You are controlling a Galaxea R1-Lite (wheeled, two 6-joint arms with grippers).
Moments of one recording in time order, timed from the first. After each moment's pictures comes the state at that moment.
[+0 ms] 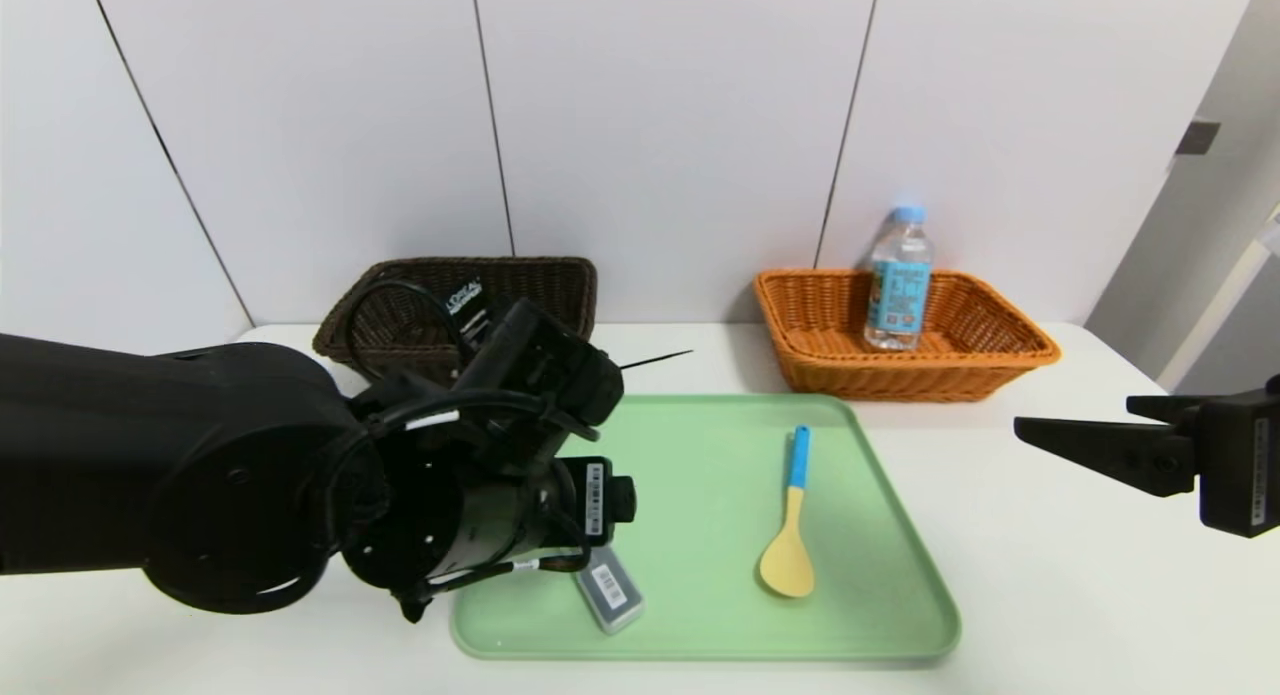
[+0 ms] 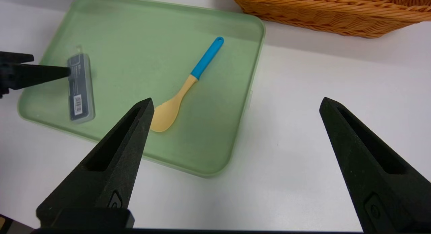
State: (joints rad) left arm -0.83 1.74 -1.12 0.23 0.32 -0.68; right arm 0.43 1.12 -0.90 0.27 -0.07 0.16
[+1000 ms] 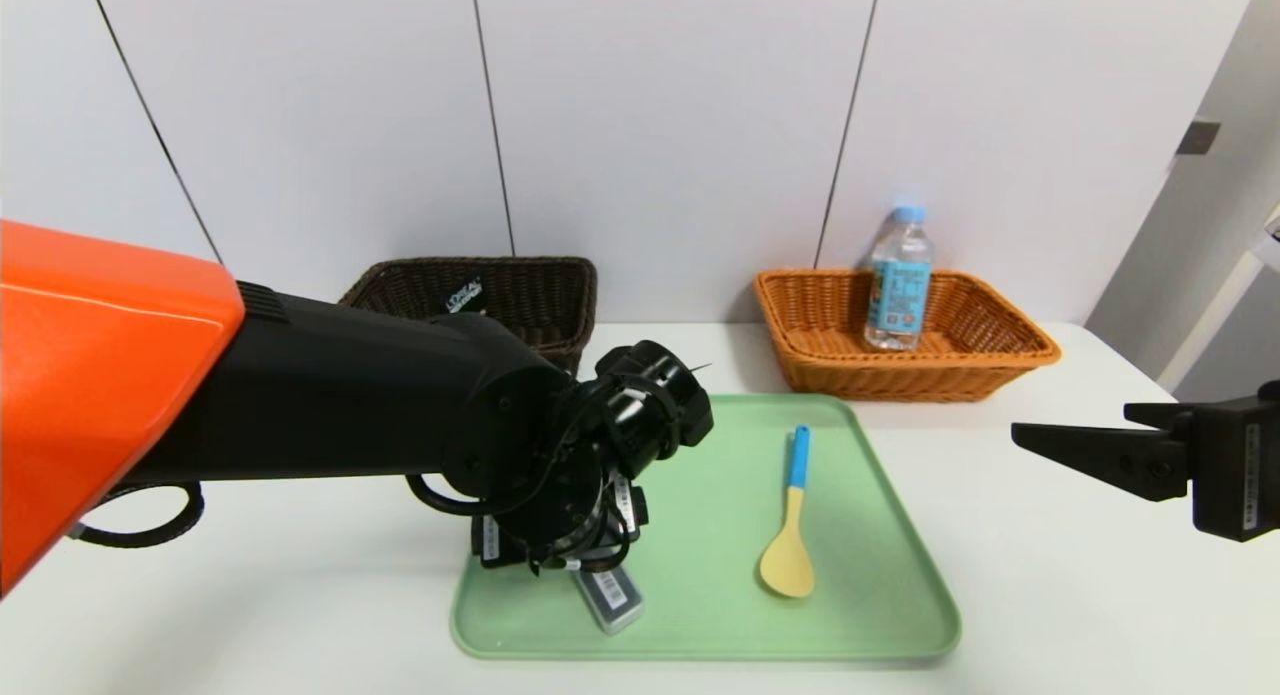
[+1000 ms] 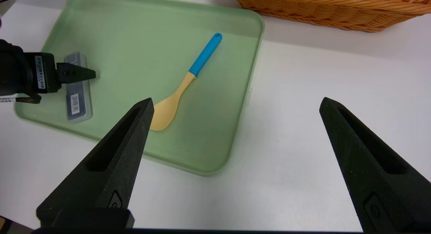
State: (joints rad) left arm -0.84 2.00 -1.43 0.62 0.42 -0.97; right arm 0.42 1.12 -0.88 0.27 -0.07 0.16
